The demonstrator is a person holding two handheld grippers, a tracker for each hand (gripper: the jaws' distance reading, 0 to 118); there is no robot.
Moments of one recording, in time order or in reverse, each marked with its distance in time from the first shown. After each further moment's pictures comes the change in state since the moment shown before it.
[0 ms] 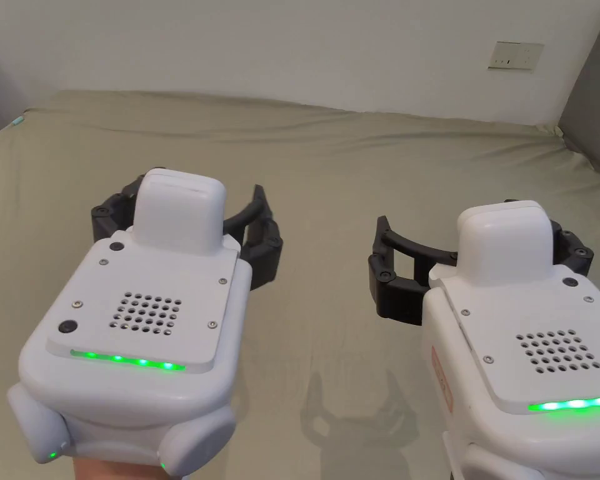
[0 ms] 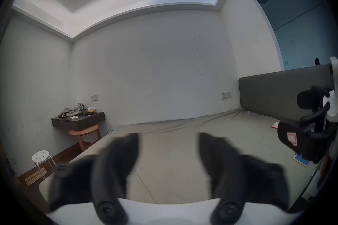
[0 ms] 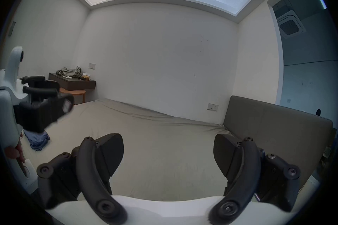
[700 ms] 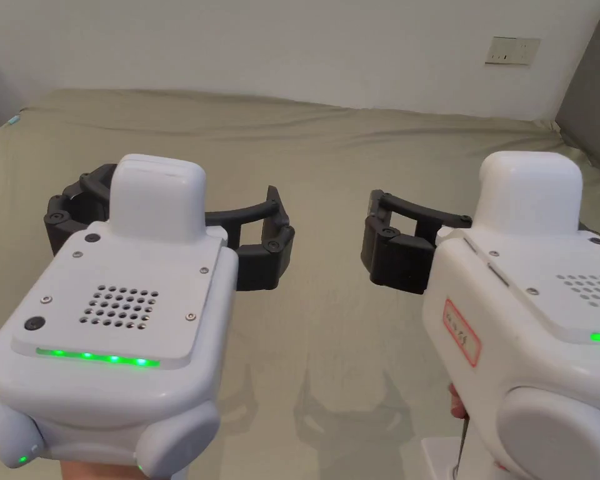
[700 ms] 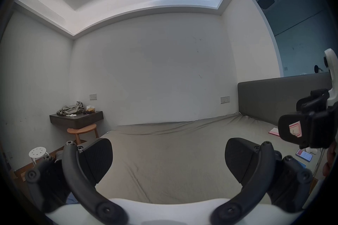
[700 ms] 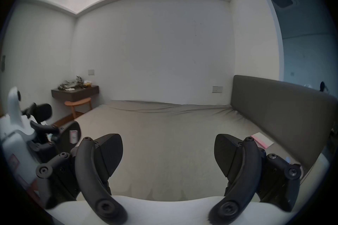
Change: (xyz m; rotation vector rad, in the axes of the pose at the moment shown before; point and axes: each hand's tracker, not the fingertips) left arm 0.000 0.010 0.006 0.025 -0.001 0.043; right arm 0.009 0.042 0.009 -0.136 0.071 -0.223
